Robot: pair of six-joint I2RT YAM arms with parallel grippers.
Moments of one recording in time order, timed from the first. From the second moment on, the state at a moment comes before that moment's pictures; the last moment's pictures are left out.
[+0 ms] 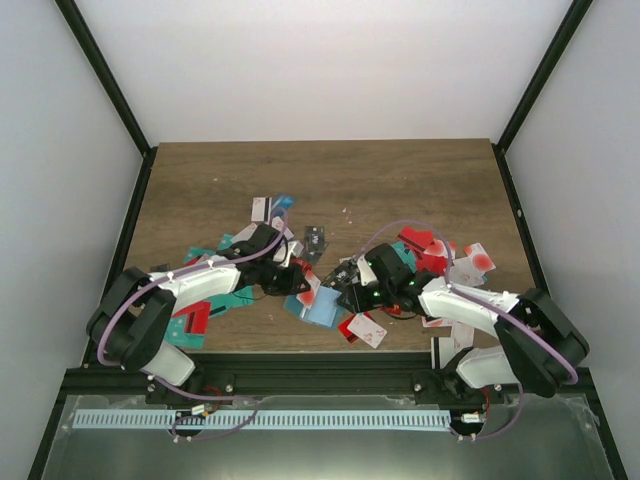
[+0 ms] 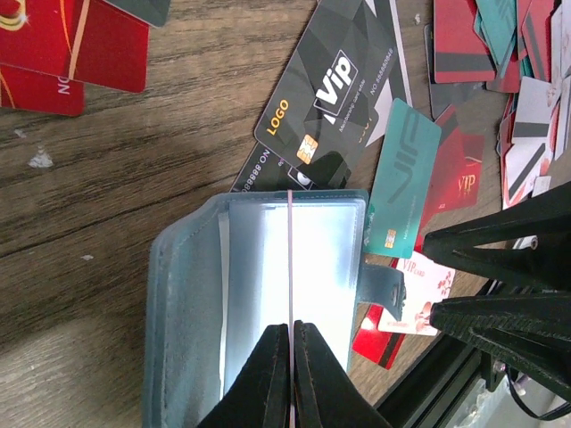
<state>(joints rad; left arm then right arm) -0.62 1.52 0.77 -0.26 0.52 -0.61 0.70 1.33 0.59 -0.18 -0.36 0.45</state>
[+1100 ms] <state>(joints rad) -0.61 1.52 0.70 -0.23 0.51 -0.50 0.68 1.49 0.56 -0.02 -0.47 0.48</state>
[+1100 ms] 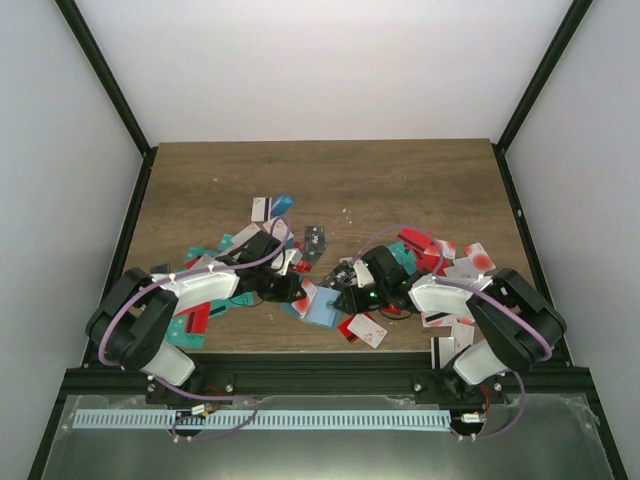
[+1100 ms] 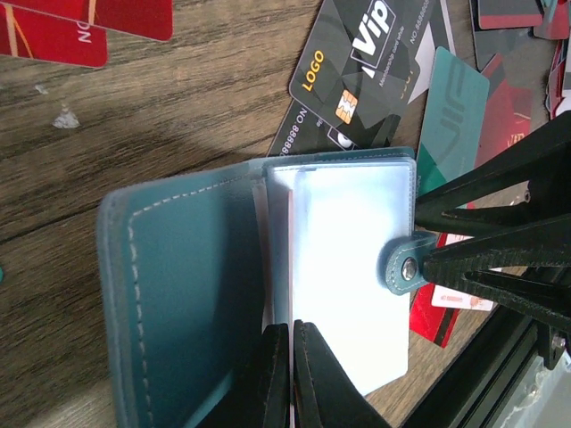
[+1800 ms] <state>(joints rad) -0.61 1.54 0.66 -0.14 0.60 -0.50 0.67 1.51 0.56 0.00 -0.49 0.49</state>
